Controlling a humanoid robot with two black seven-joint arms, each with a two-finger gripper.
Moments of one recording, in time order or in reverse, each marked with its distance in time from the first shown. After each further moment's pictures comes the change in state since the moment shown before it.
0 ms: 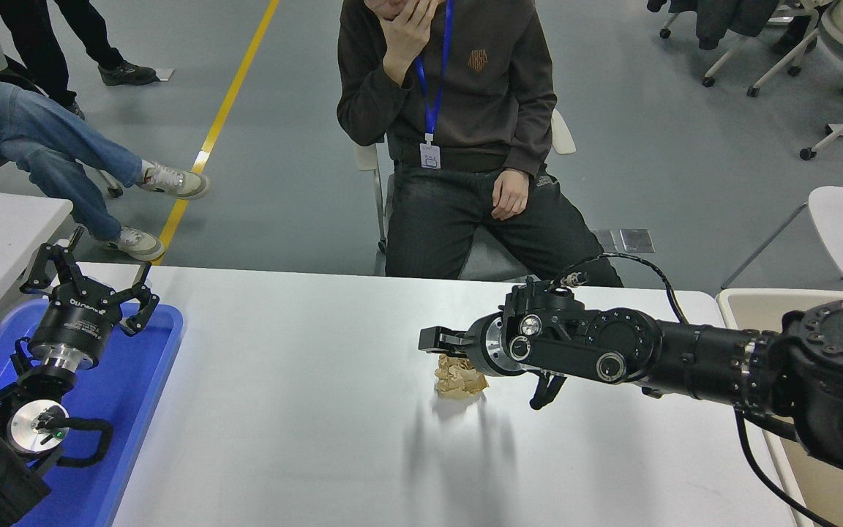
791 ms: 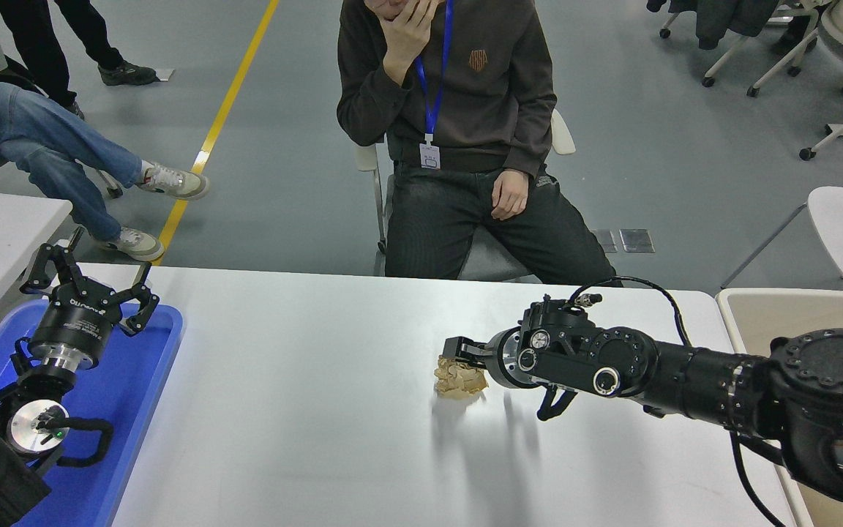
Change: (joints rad) left arm 0.000 0.000 0.000 0.000 0.000 0.000 0.000; right arm -0.059 0.014 0.045 -0.071 -0.001 -0.004 0.019
